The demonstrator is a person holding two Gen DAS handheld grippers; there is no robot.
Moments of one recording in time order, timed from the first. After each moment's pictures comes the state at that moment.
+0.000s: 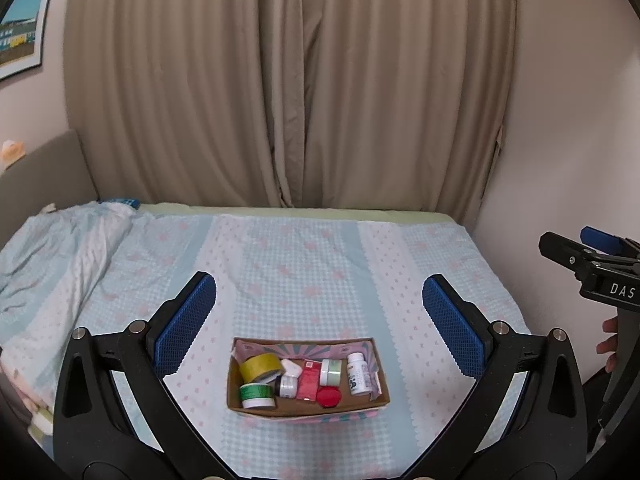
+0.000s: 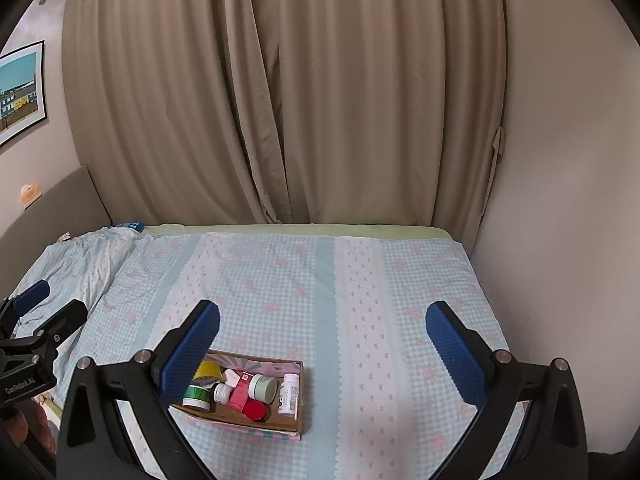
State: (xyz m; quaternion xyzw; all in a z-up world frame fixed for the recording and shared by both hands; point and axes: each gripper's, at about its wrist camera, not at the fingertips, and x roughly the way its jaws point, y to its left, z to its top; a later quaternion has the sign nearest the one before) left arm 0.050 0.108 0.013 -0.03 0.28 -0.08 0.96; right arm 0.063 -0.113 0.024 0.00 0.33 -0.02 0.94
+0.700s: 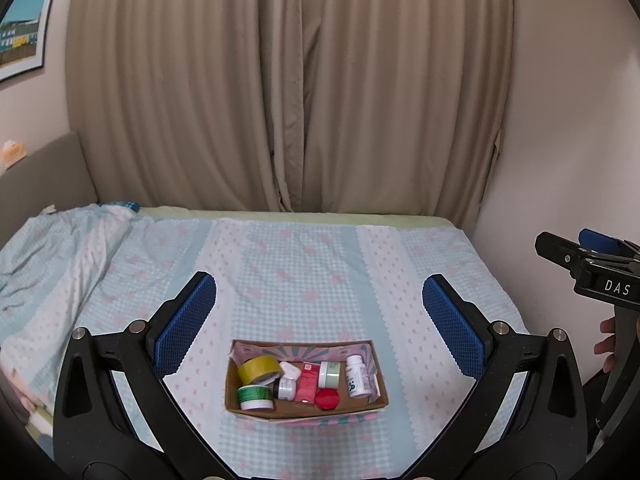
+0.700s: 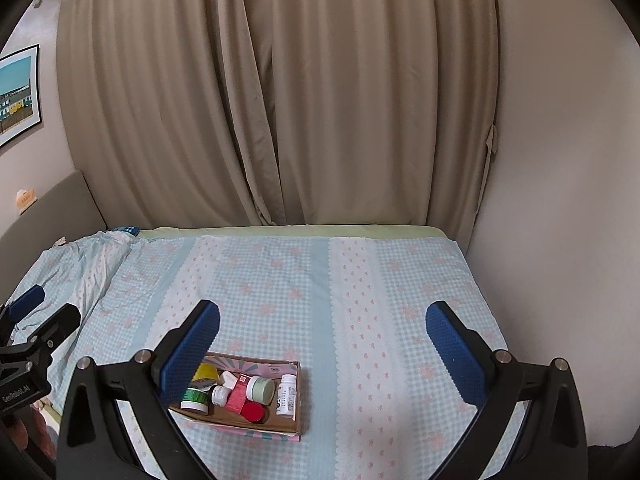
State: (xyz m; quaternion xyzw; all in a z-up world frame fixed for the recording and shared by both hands) left arm 0.047 0.102 0.016 -0.03 0.28 -0.08 0.96; right arm 0.062 -0.116 0.021 0.01 0.33 -0.04 0.94
